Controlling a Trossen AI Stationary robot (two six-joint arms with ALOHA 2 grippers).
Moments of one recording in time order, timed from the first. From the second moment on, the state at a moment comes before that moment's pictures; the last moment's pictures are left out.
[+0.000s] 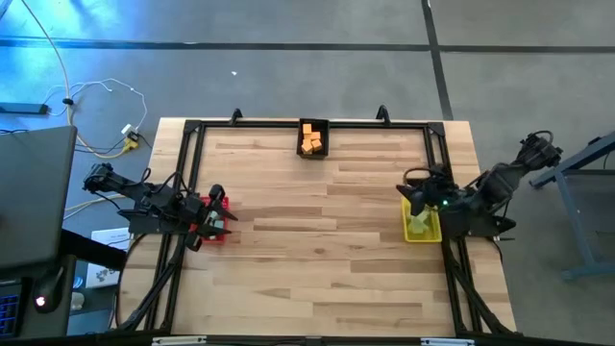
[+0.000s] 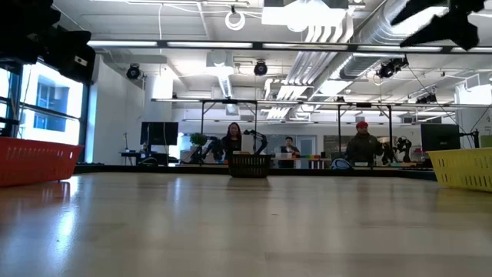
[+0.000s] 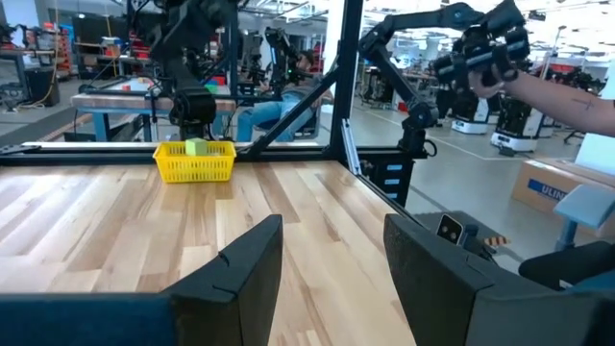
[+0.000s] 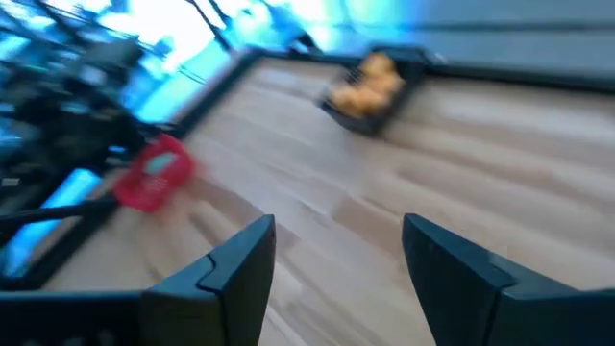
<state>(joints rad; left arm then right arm) -0.27 0.01 0.03 -0.01 -0.09 -0.08 0.60 0.71 0.80 -1.00 0.95 1.35</state>
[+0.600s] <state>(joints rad) -0.27 0.01 0.03 -0.01 -0.09 -0.10 0.60 0.77 0.80 -0.05 0.54 0.12</state>
